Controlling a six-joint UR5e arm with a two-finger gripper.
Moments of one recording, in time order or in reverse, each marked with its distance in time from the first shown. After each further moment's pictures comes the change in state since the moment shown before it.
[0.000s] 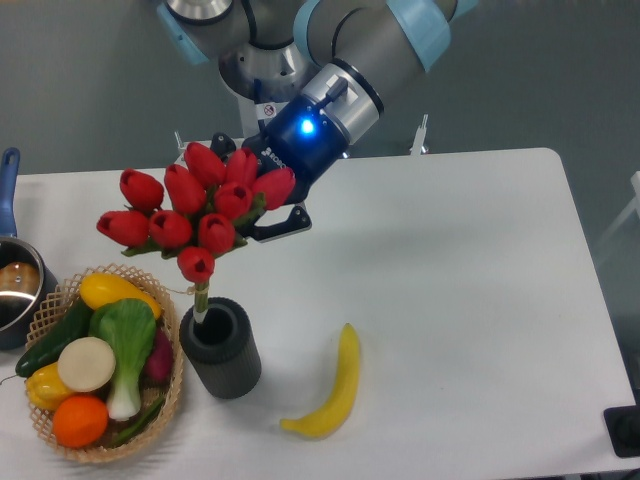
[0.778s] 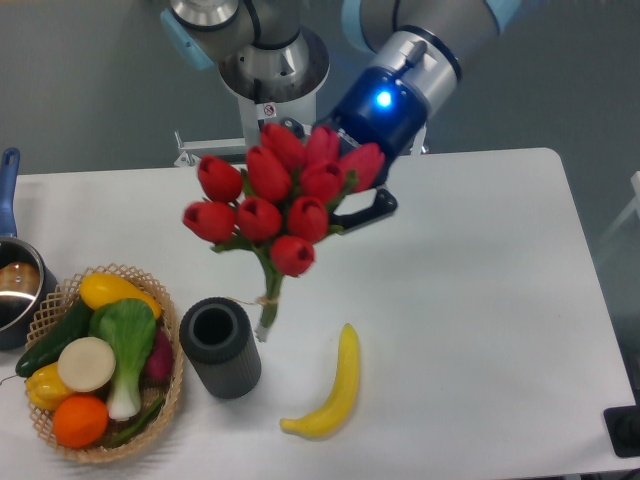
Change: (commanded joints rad) arm 0.097 -0.107 0.151 0.005 0.026 0.061
